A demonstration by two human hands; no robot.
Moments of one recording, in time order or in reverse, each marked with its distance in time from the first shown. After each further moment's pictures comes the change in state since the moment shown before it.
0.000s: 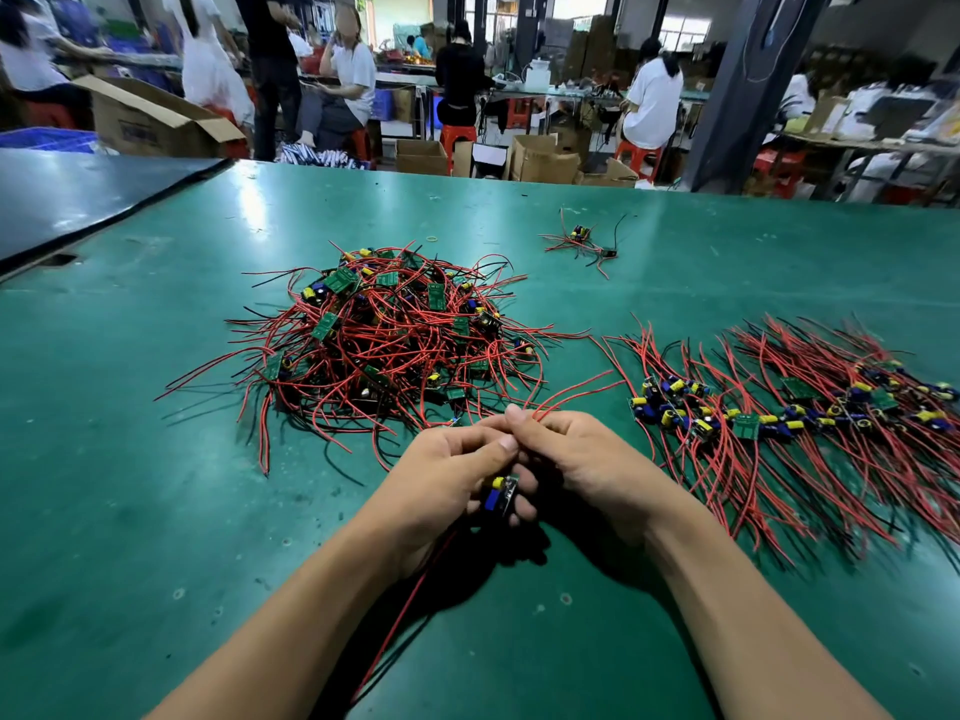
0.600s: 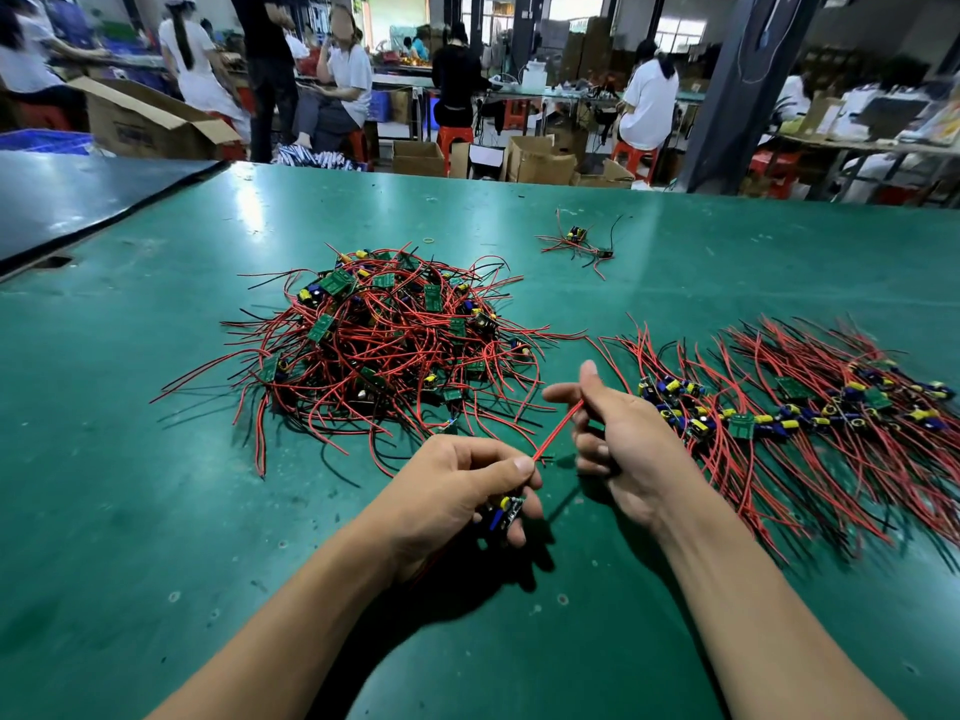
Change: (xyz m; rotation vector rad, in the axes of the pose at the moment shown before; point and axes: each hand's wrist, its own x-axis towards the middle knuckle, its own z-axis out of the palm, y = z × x) left_hand -0.005 0.000 -0.001 0.141 -0.123 0.013; right_hand 0.005 -0.011 -0.025 0.143 0.499 -0.079
